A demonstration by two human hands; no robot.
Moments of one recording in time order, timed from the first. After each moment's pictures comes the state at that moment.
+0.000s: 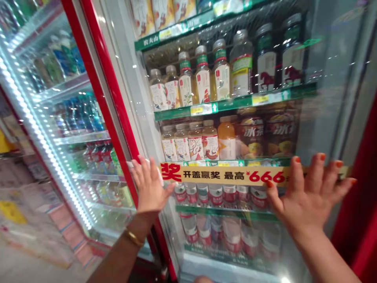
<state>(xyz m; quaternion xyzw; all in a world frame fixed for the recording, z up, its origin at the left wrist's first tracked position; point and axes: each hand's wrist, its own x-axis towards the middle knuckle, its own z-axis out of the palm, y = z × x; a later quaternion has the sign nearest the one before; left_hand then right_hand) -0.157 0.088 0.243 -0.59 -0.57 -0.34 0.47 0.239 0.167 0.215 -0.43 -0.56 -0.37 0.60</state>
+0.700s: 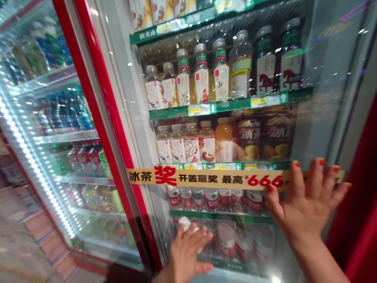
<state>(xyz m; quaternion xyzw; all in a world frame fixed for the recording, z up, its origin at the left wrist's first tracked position) -0.089 0.080 0.095 -0.70 -0.40 -0.25 0.53 0.240 0.165 0.215 -0.44 -0.56 -0.37 0.60</state>
